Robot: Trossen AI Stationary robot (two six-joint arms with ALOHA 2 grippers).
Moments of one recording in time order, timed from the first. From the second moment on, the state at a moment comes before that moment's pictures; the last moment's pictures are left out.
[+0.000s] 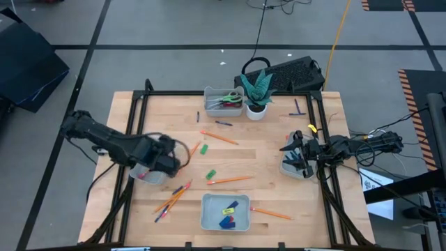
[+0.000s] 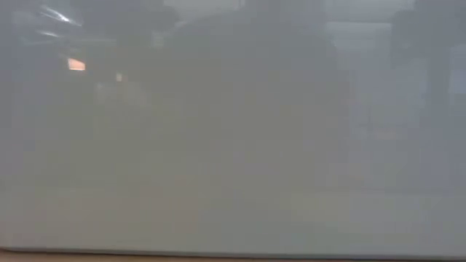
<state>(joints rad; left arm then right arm) -0.33 1.36 1.19 -1.36 -0.29 -1.17 0.19 0.07 0.02 0.13 0.05 0.09</state>
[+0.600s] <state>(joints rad) 0.01 1.77 1.19 -1.23 -0.13 -0.68 0.19 0.07 0.01 0.13 0.05 0.09</state>
